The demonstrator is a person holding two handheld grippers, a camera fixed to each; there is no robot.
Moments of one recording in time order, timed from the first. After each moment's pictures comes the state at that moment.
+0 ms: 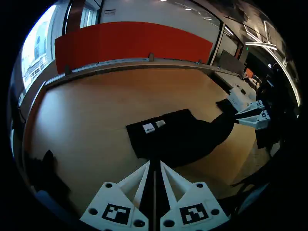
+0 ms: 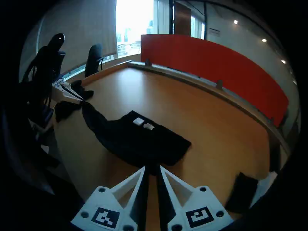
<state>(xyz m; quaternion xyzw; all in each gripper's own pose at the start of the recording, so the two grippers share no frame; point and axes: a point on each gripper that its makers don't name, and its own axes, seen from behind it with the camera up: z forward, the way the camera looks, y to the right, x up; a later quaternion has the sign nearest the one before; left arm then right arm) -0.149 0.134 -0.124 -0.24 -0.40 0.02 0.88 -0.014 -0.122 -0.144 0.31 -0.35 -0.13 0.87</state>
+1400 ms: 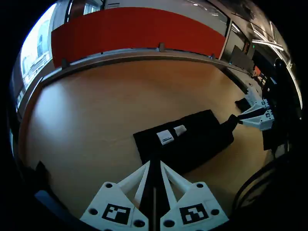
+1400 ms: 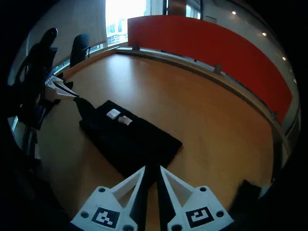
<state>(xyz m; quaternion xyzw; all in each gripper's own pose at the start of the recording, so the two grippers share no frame) -0.228 0.145 -0.036 -0.22 -0.42 0.03 0.88 -0.090 -0.102 -0.060 0.28 -0.41 -0.14 0.86</state>
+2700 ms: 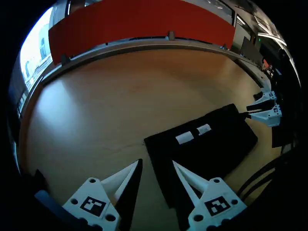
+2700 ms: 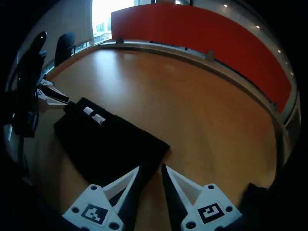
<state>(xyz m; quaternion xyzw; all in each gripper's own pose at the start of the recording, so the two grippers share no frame) -0.286 0.139 0.015 -0.18 -0.44 0.07 0.88 -0.141 -0.087 -0.006 0.23 -0.42 -0.13 0.87</state>
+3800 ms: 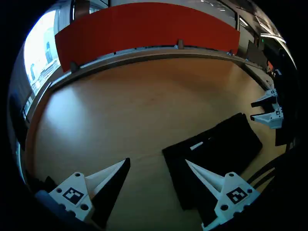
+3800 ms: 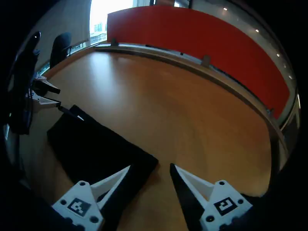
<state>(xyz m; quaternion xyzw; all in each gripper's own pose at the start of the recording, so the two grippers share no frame) -0.260 0.112 0.034 -0.15 -0.41 0.08 0.90 -0.128 -0.084 0.021 0.22 -0.41 -0.14 0.87</state>
